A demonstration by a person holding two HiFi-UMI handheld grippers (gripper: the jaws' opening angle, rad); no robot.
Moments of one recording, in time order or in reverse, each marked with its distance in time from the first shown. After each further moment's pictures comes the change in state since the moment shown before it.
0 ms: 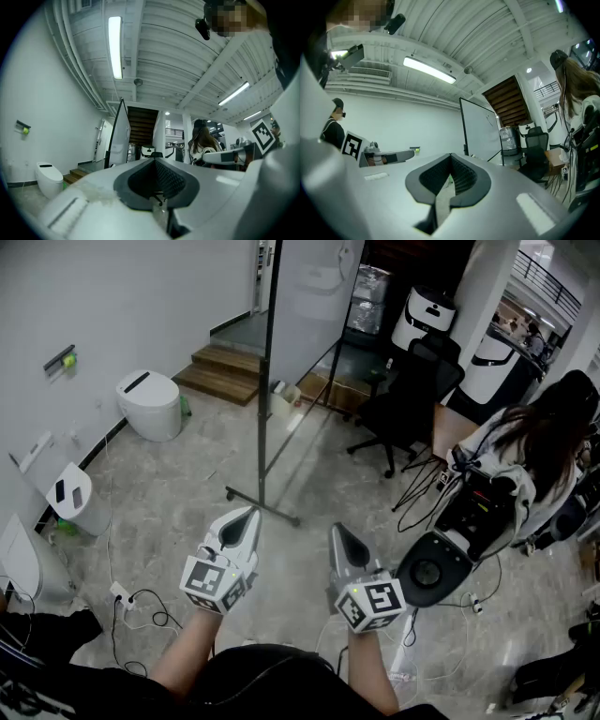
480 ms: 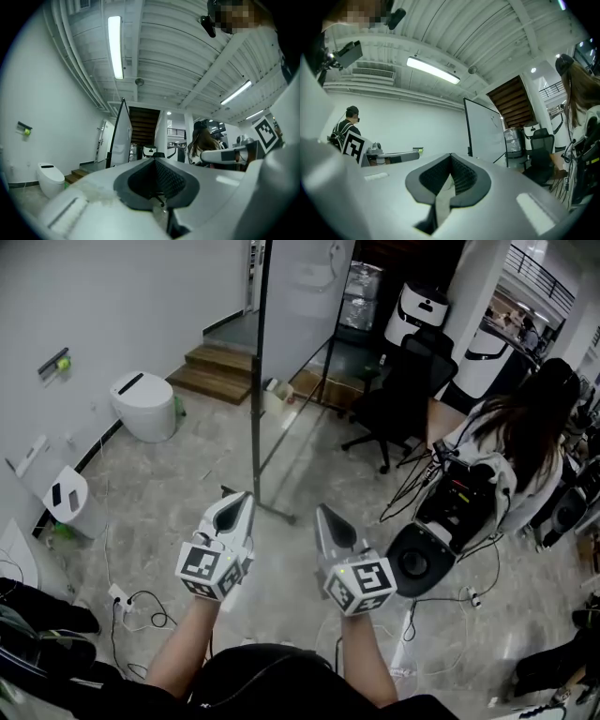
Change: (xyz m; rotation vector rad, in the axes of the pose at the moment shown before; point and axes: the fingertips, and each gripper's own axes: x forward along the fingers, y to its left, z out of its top) left arm 0.019 0.014 0.008 0.003 0.001 0.026; right arm 0.030 0.008 0.015 -0.022 -0.014 0.050
